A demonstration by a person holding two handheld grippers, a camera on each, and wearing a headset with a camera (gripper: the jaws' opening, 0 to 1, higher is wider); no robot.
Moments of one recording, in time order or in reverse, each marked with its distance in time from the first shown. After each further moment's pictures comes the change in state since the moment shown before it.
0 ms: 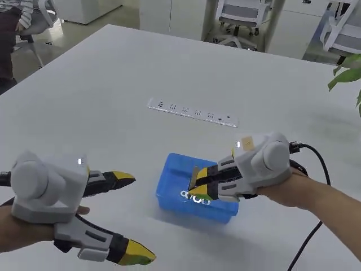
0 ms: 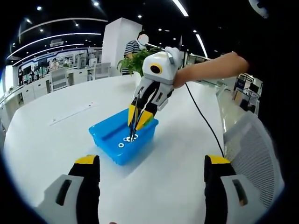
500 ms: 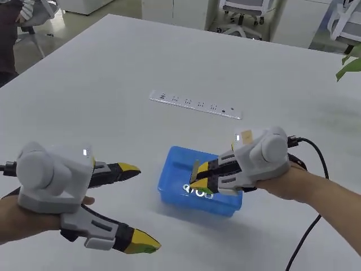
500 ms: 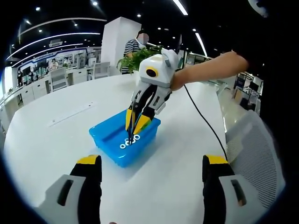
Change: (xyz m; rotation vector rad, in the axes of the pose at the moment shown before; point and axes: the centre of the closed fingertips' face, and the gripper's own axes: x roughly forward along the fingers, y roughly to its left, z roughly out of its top) left arm 0.008 0.007 0.001 0.008 0.012 0.000; right arm 0.010 -0.008 -0.007 0.029 -0.004 0.005
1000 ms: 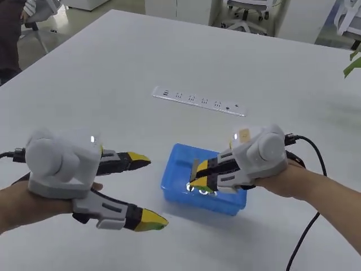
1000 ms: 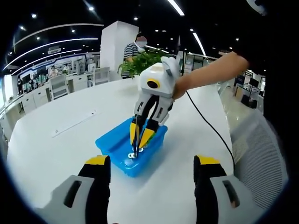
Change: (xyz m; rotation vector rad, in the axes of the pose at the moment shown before) left arm 0.008 0.017 0.024 0.065 -0.031 0.013; right arm 0.010 -0.003 -0.004 -0.006 0.012 0.013
